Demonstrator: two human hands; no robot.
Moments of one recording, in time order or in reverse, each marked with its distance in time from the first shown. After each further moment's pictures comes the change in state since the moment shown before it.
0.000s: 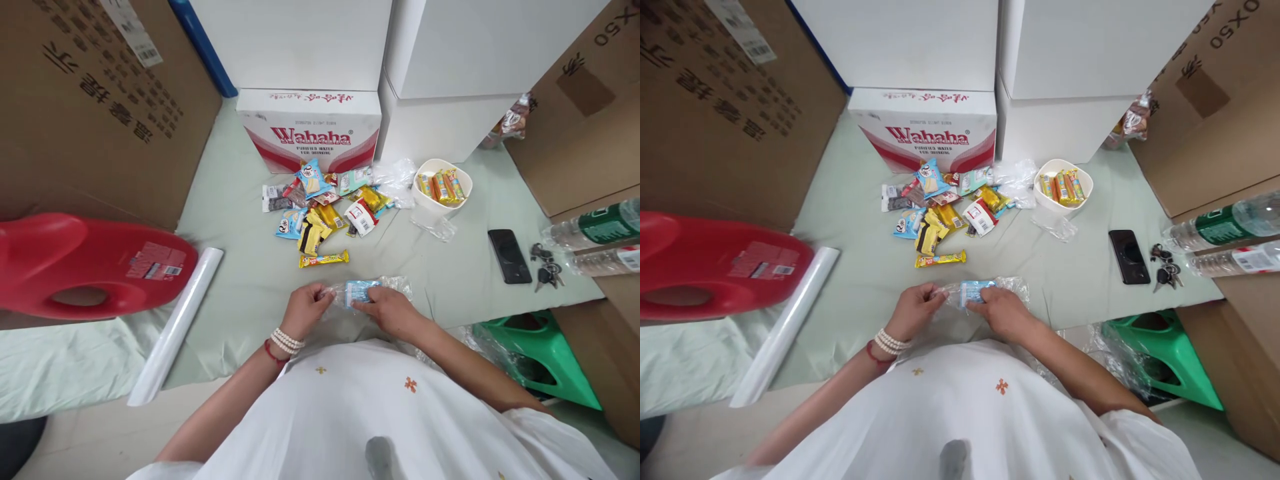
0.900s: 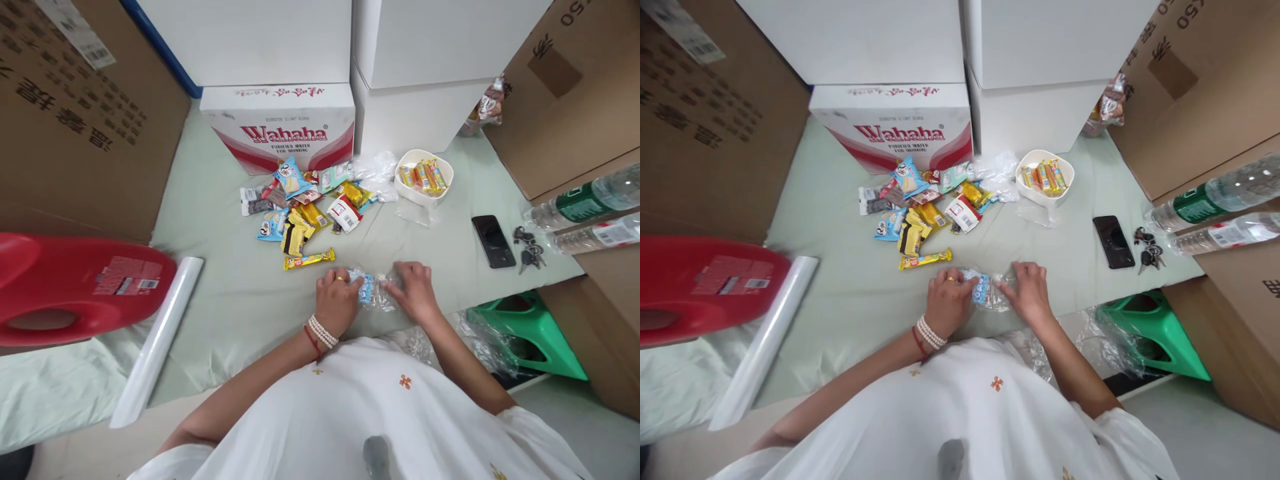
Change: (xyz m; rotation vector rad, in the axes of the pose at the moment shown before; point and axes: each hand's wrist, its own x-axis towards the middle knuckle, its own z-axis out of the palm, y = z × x) left_hand 0.006 0.027 0.076 0.842 0.133 0.548; right_hand -0.048 0.040 0.006 0.295 0.608 0.667
